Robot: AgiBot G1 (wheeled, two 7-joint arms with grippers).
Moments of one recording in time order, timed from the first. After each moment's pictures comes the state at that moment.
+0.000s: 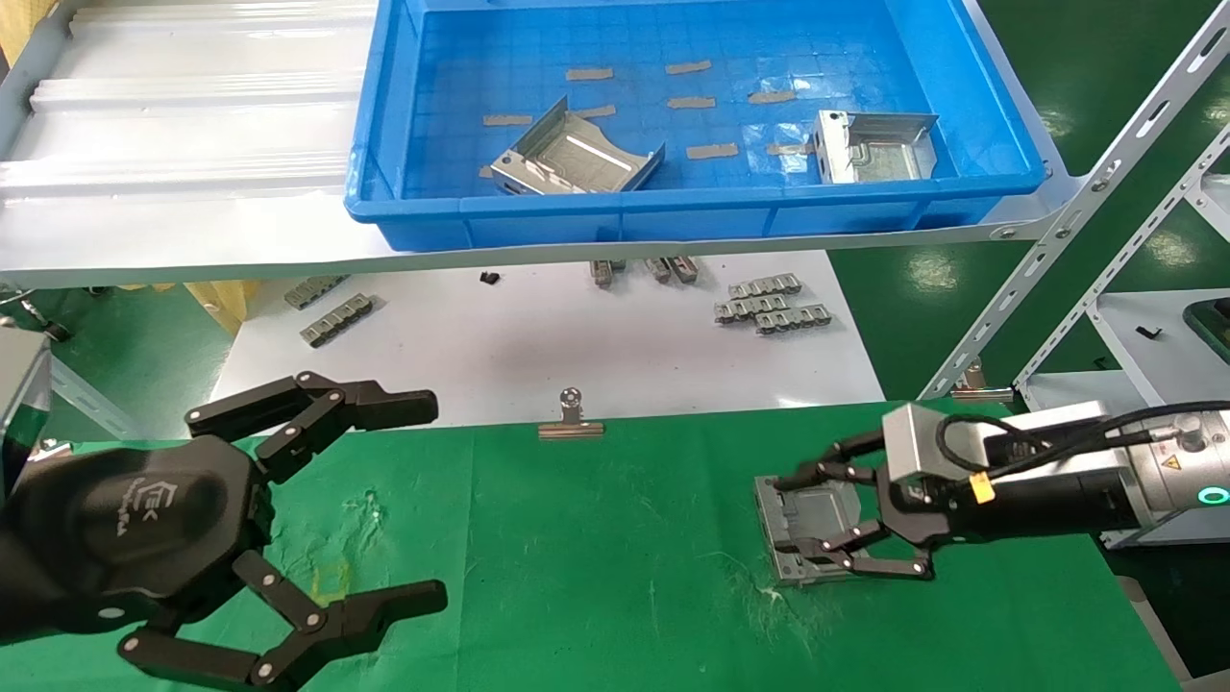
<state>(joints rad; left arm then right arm) -1.09 0.57 0.39 -1.24 0.65 1.44 -0.12 1.76 -0.96 -1.33 0.11 -0.88 -1.60 -0.64</state>
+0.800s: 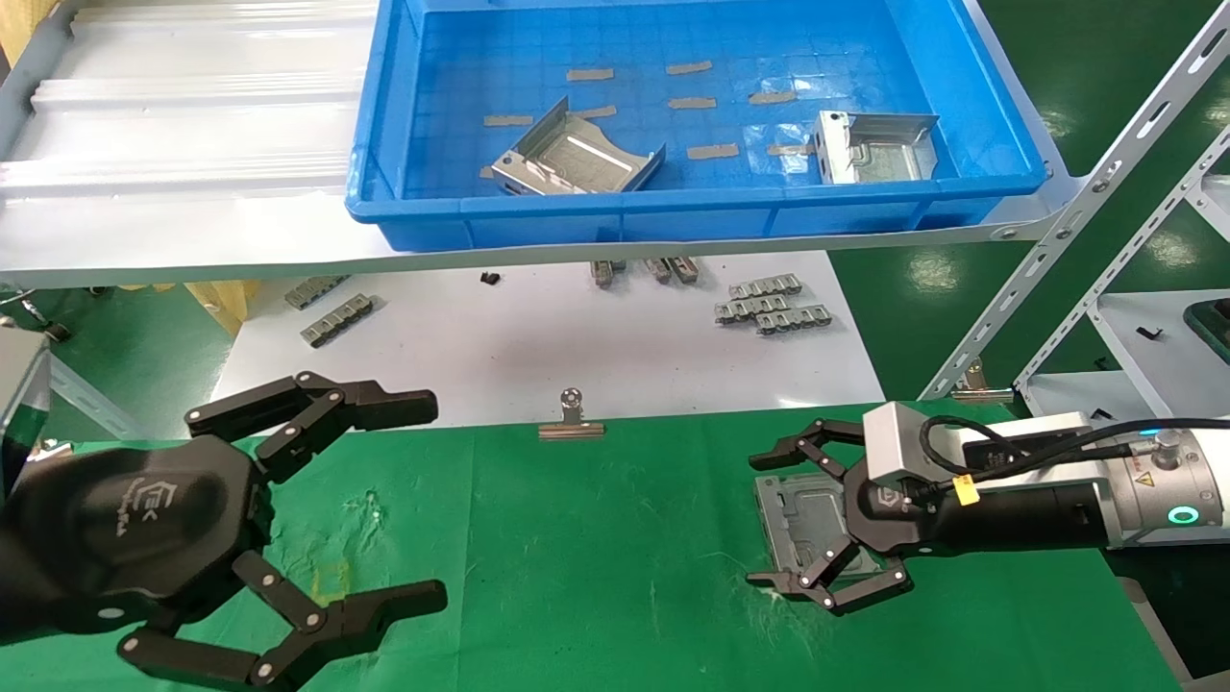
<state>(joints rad) -1.09 0.57 0.39 -1.24 0.65 1.44 -0.12 1.65 -0.90 -1.17 0.29 -0.84 -1.59 -0.50</state>
